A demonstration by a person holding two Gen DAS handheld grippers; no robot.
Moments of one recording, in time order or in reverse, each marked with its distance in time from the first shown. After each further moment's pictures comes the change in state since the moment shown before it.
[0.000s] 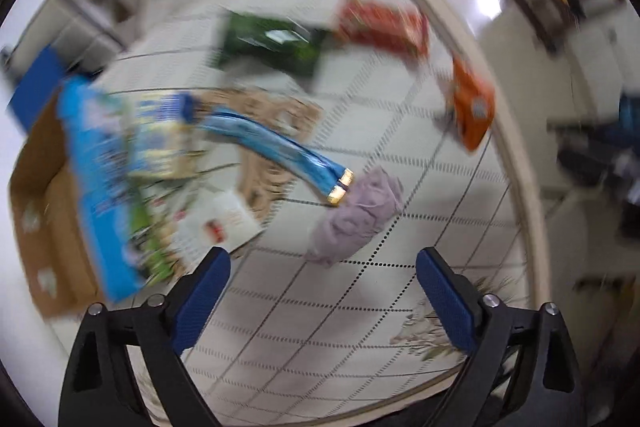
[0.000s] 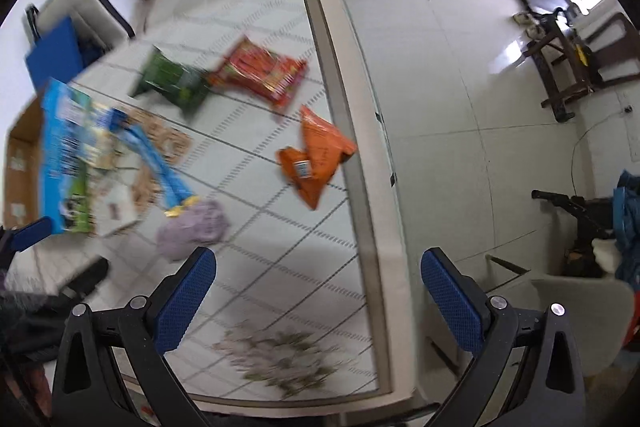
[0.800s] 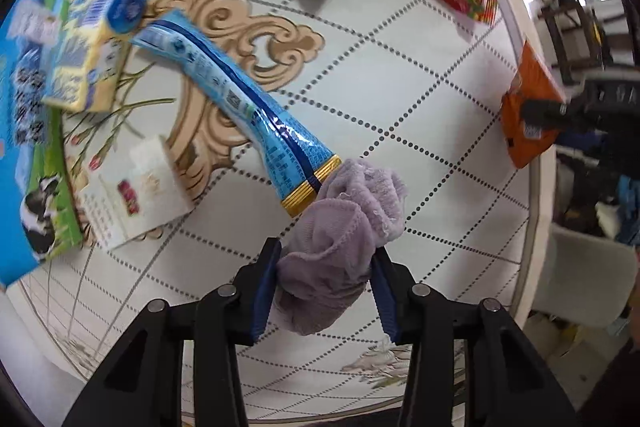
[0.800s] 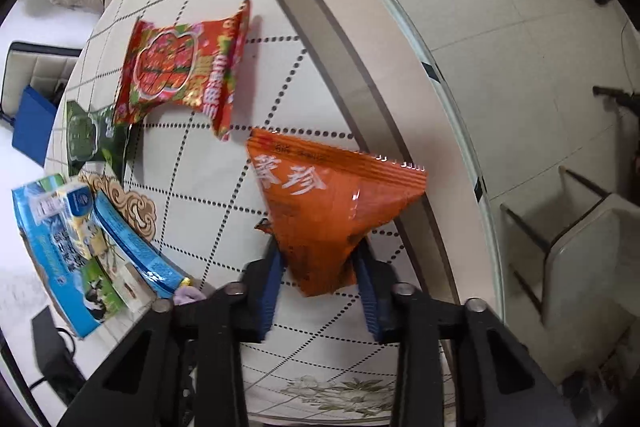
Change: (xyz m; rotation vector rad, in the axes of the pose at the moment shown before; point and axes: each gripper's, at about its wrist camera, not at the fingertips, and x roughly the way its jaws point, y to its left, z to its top) left arm 0.031 0.049 -0.007 -0.273 0.139 -0.156; right arm 0.119 -0.013 0.056 0.269 0.239 0.213
